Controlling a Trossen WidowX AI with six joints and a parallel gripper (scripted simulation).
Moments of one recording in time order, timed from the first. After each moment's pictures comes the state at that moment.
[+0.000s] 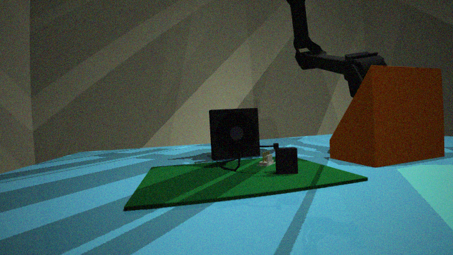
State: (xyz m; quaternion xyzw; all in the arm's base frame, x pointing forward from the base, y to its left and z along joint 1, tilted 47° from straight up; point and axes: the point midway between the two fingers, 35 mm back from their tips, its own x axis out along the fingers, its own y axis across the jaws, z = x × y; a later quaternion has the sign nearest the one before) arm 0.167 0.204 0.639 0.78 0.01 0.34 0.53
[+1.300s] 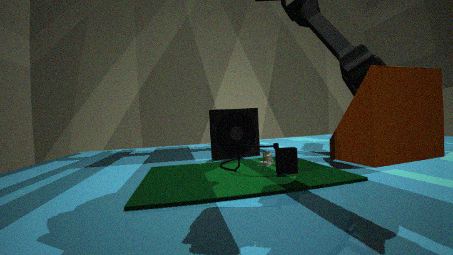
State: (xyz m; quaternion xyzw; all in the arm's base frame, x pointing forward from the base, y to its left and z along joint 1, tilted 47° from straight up) arm 0.339 0.162 0.109 0.08 0.45 -0.27 0.85
